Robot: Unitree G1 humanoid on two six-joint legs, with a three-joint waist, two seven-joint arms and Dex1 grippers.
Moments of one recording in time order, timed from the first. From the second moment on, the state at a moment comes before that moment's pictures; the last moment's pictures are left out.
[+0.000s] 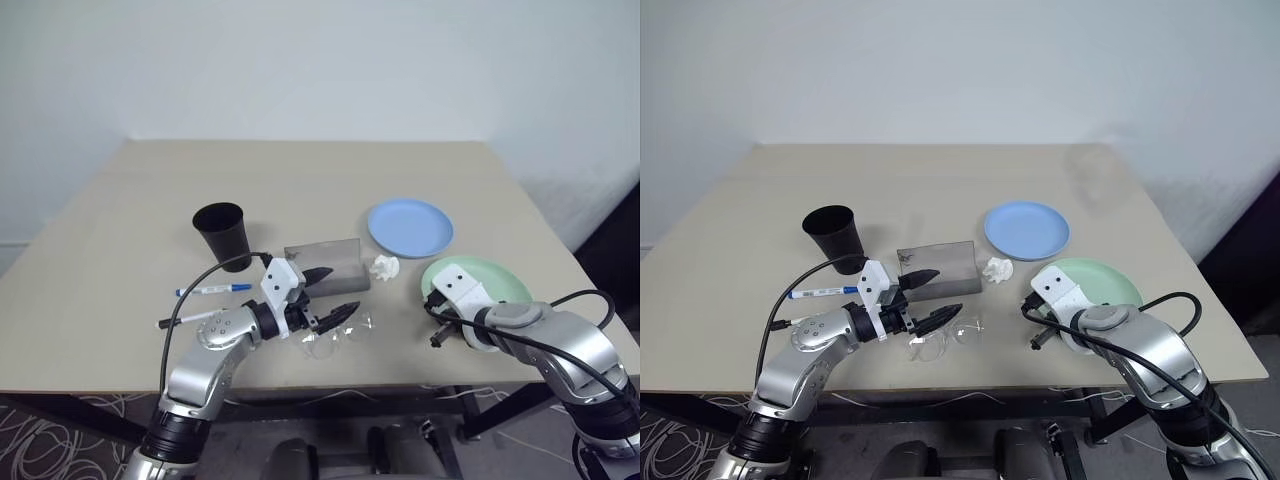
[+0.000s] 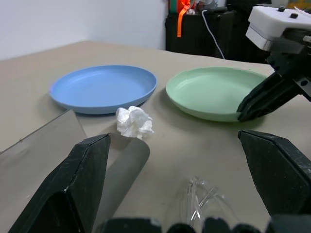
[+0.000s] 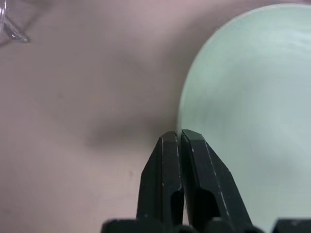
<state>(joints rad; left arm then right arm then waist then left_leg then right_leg) -0.15 0.39 -0.14 -0.21 -0.35 0.32 -0.76 -0.38 -0.64 0.27 -0.59 0.31 1.53 0.32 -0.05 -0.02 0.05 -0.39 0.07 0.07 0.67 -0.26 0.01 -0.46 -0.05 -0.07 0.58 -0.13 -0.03</state>
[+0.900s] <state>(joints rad) -0.17 0.39 -0.14 -0.18 -0.35 0.31 -0.76 -0.58 -0.71 0.44 -0.06 0.03 0.69 0.51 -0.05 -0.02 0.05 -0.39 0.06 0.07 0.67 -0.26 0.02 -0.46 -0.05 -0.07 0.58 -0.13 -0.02</state>
